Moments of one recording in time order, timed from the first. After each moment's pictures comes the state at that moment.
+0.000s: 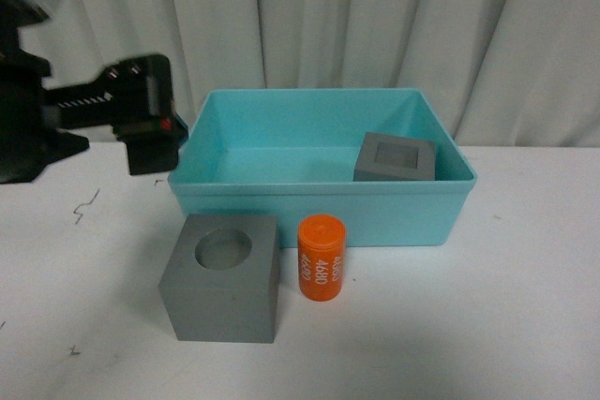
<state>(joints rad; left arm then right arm) -0.27 1.45 0.69 0.23 -0.04 -0.23 0.00 0.00 0.01 0.00 0.00 0.00</state>
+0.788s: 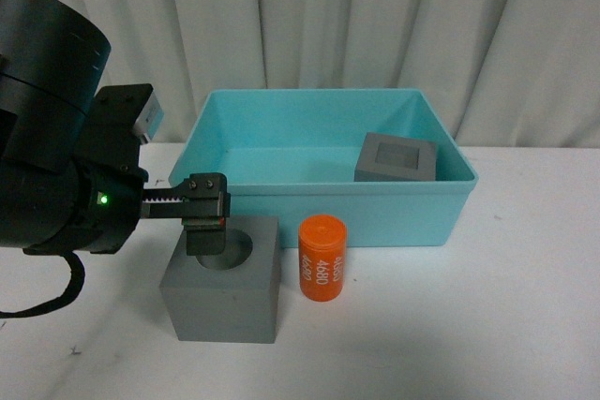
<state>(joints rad) -0.29 1.82 0.84 0.17 -0.11 -0.22 0.00 0.00 0.01 0.00 0.00 0.00</state>
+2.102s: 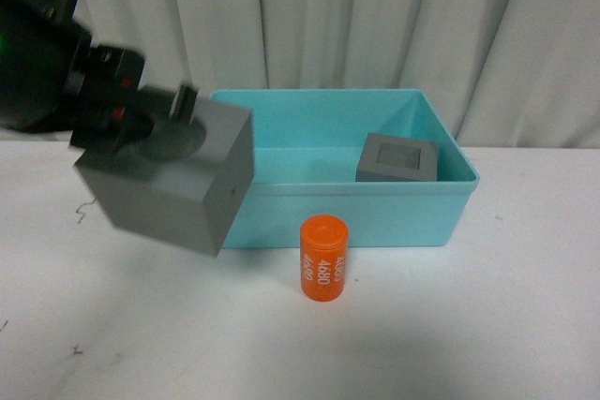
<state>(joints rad) -0.32 1.50 0.93 -0.10 -0.13 0.04 0.00 0.00 0.01 0.00 0.00 0.00</state>
